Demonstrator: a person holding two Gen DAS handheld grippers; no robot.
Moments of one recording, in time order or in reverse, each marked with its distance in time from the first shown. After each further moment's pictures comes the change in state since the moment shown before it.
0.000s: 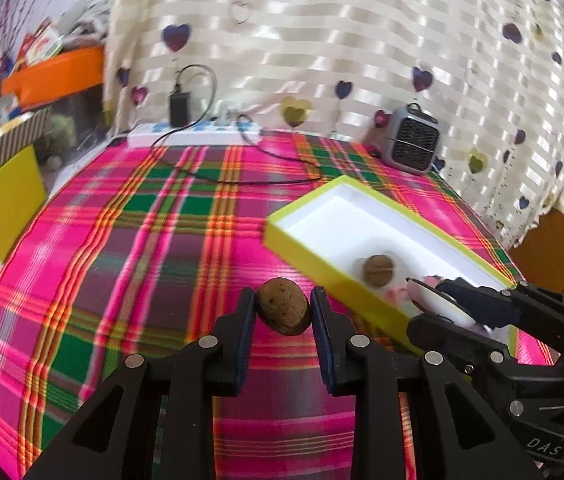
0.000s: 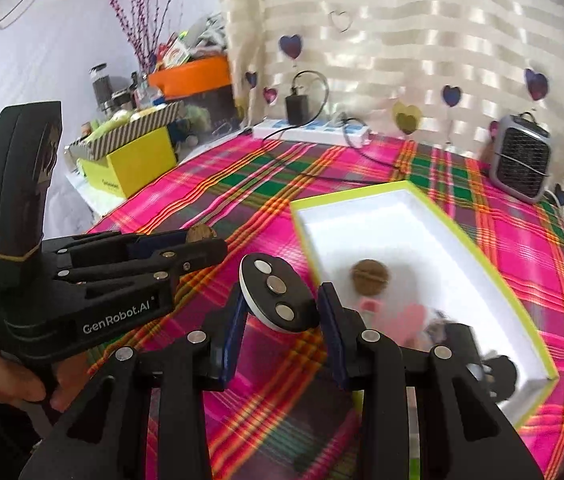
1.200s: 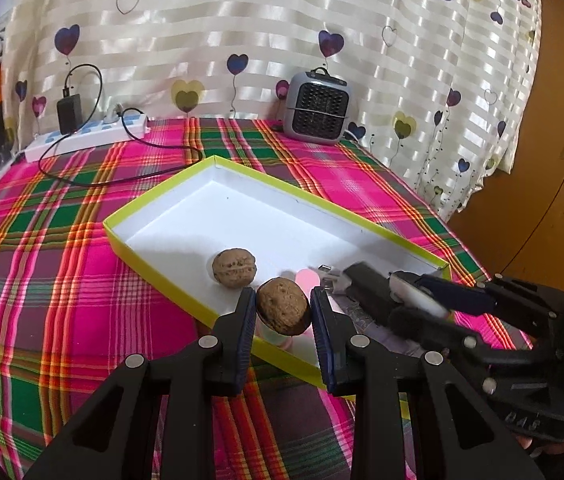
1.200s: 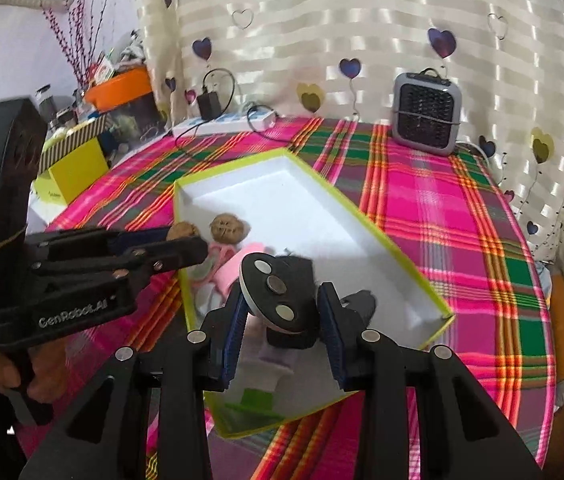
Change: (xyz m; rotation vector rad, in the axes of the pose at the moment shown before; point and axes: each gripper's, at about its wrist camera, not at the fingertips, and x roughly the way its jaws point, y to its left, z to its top) left arm 0.034 -0.087 -0.002 0.110 0.064 -0.210; right arm -0.036 -0.085 -0.038 0.104 0.021 -0.140
